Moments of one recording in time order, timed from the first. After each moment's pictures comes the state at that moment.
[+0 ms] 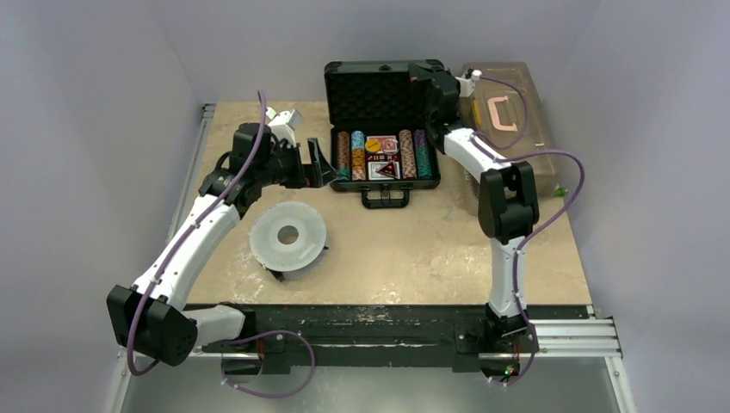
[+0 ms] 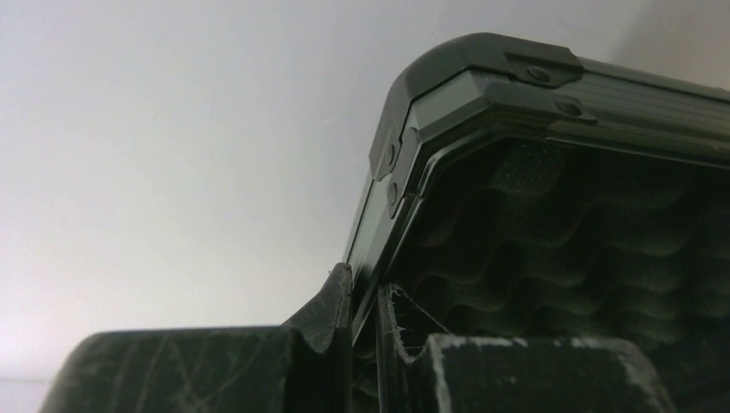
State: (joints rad) left arm -0.33 1.24 1.17 -0.47 0.38 -0.42; right arm 0.30 2.19 1.82 0.38 0.28 1.35
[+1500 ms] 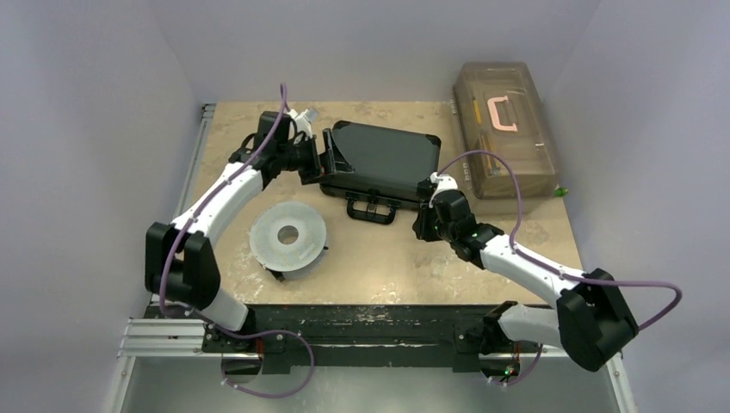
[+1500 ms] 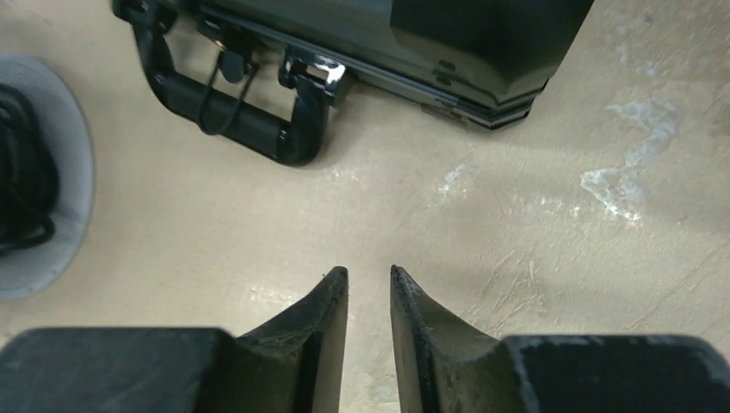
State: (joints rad) left arm -0.29 1.51 1.24 -0.40 0.60 -0.55; right arm 0.57 1.17 0.60 -0.10 0.09 0.44
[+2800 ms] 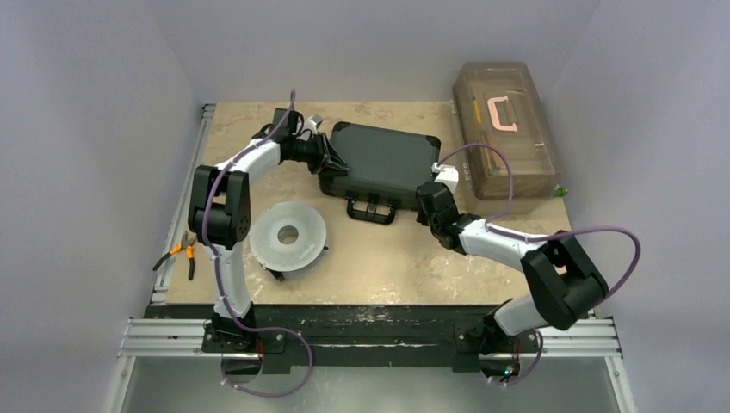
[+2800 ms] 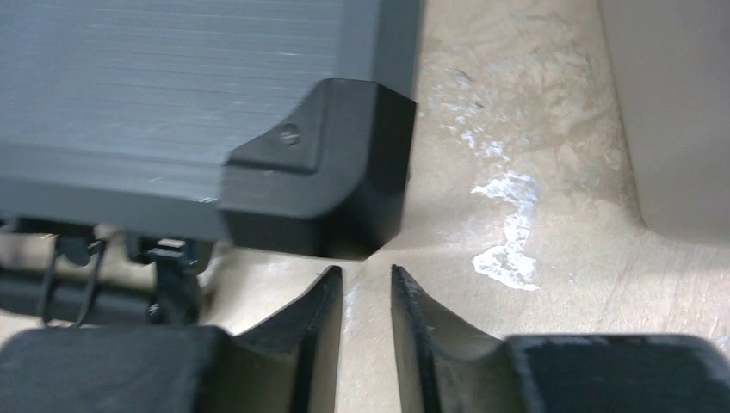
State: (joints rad) left arm -0.20 2.07 1.55 -0.42 0.85 -0.70; right arm 0.58 1.50 0.69 0.07 0.50 0.52
